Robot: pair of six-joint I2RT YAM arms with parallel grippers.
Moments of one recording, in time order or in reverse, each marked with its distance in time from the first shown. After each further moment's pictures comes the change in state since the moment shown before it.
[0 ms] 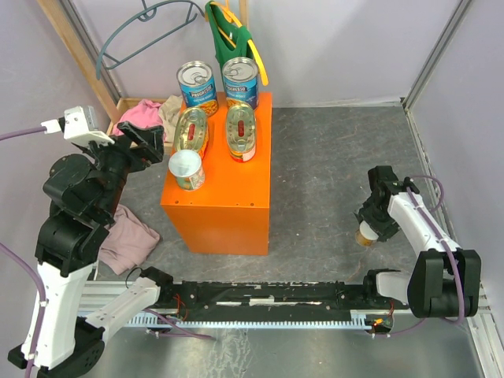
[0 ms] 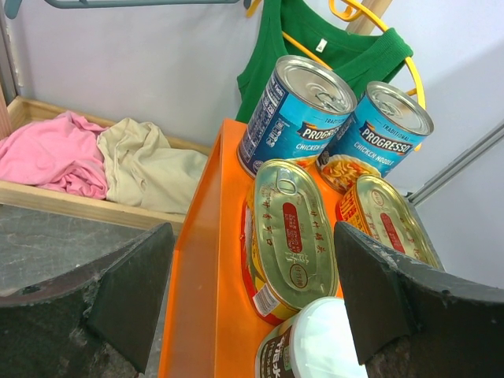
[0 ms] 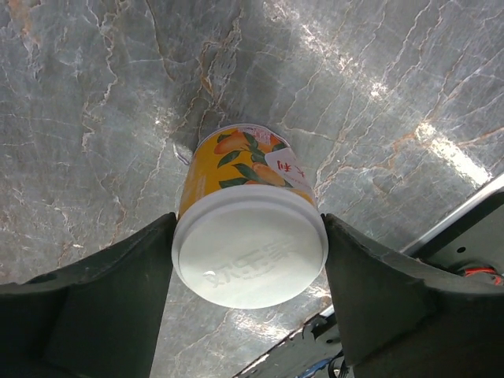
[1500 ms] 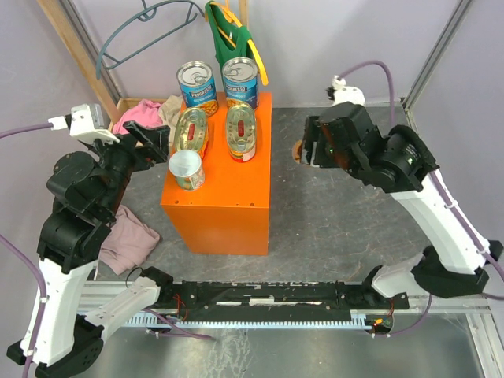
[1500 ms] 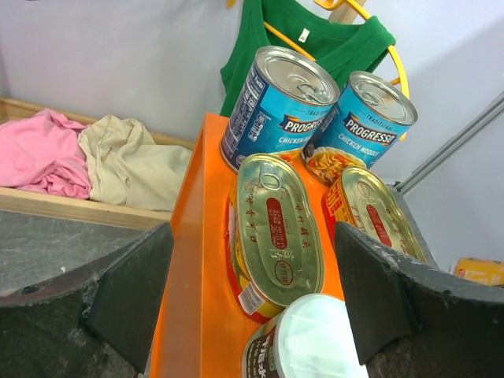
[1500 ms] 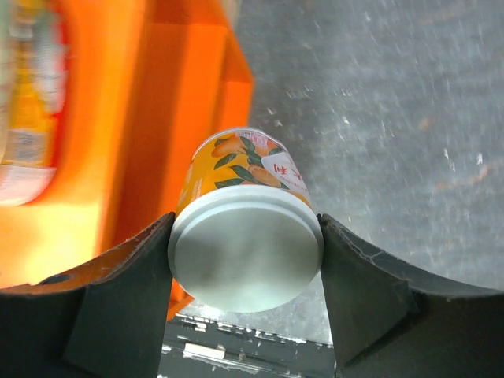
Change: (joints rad) left arm -0.023 0.011 0.000 0.007 0.032 -0.003; right arm 0.780 0.136 1.142 -0.277 0.187 -0.321
